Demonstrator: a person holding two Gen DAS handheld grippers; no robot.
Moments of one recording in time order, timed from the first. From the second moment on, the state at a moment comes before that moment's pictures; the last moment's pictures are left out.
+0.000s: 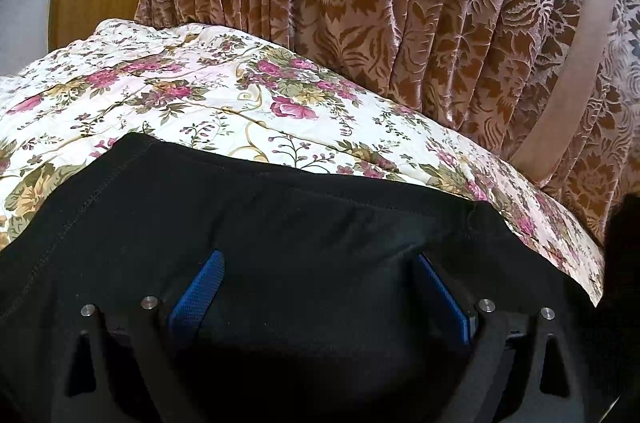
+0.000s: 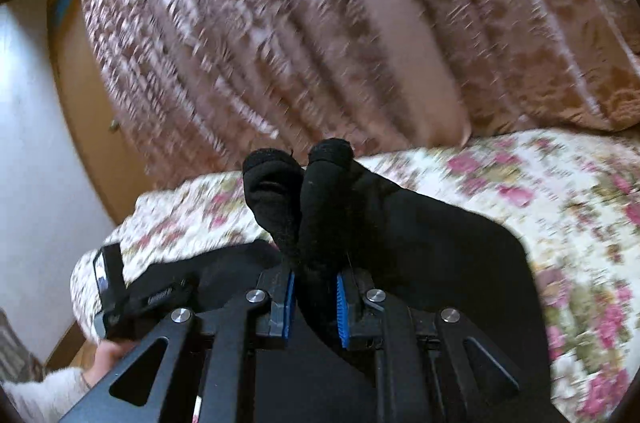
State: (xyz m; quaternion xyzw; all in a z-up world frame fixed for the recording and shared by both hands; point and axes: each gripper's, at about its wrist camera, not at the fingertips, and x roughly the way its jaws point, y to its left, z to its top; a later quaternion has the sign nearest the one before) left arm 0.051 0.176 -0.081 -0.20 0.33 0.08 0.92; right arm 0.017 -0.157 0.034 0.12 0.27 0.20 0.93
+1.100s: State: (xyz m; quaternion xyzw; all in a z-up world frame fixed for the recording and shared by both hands) left arm 0.055 0.084 -0.046 -0.33 0.38 -0.15 0.85; right arm 0.022 -0.243 -0.004 0.15 0.31 0.10 0.93
